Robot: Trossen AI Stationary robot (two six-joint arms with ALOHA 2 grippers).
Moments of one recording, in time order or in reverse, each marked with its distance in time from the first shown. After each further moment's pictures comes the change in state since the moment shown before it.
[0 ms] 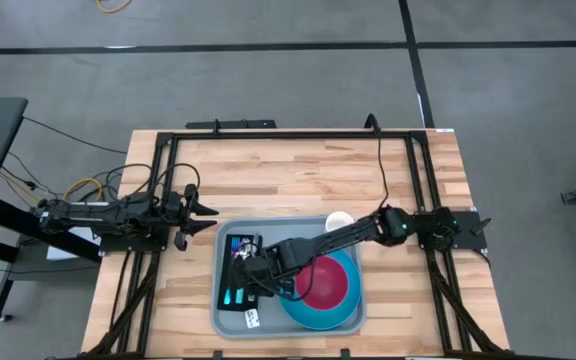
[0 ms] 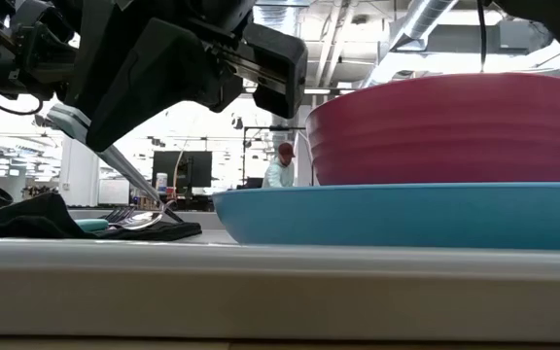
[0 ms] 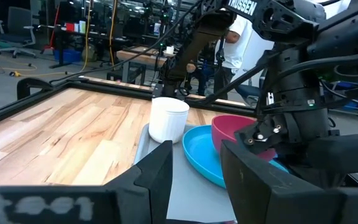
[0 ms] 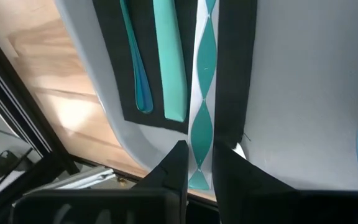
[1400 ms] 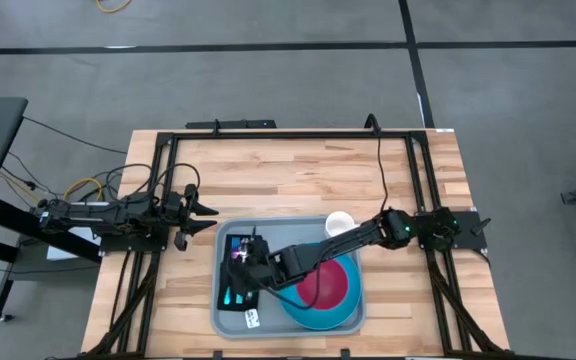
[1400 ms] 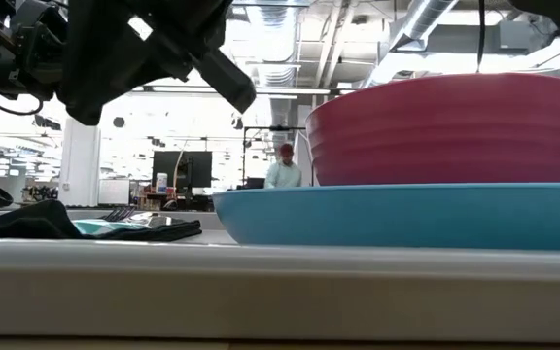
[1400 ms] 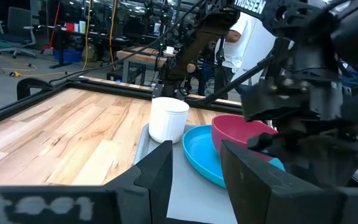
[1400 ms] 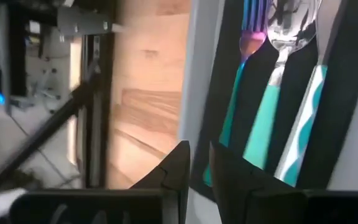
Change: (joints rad) left arm 0.000 0.000 0.000 0.000 0.000 0.001; right arm 0.041 -0.013 0.002 0.136 0.471 -0.273
